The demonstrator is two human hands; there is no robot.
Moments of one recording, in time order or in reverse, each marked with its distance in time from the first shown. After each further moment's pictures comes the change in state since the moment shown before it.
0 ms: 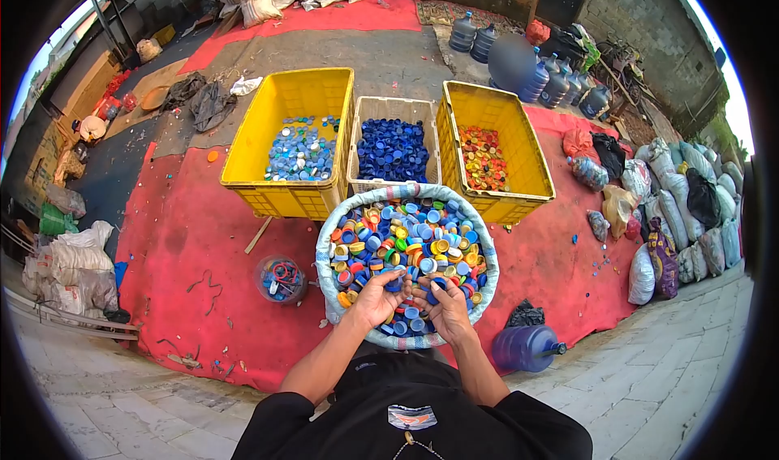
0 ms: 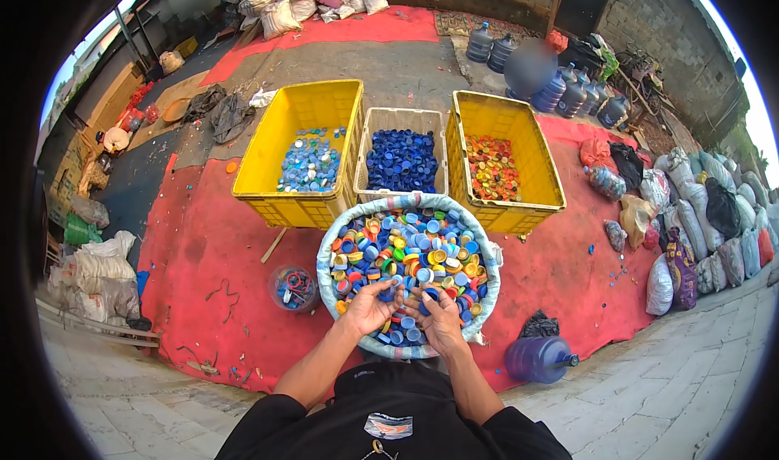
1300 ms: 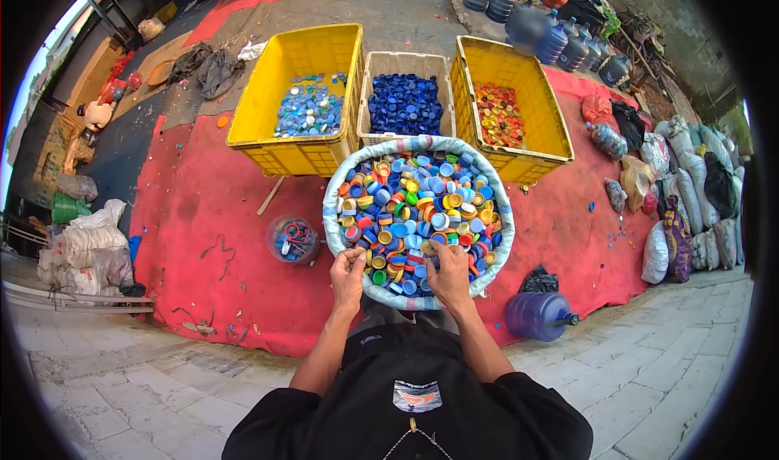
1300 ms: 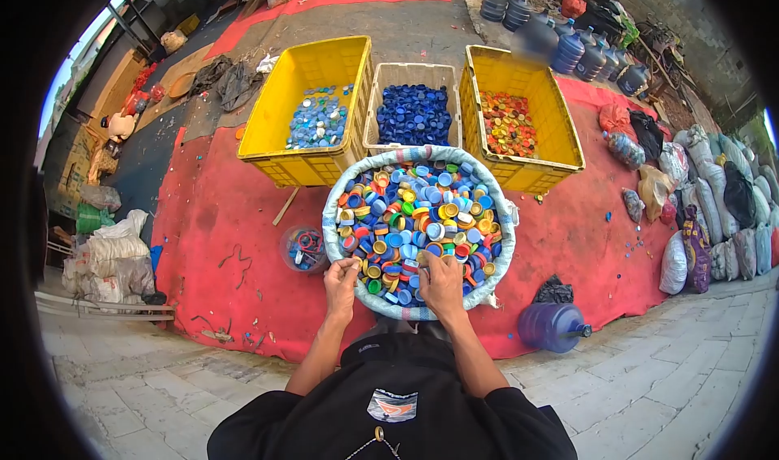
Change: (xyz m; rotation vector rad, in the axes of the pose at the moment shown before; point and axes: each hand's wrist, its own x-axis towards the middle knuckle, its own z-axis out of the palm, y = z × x) left_hand -0.059 -0.016 -0.063 0.791 0.499 0.739; right_hand 0.007 0.034 -0.032 -1.611 0.015 -0.826
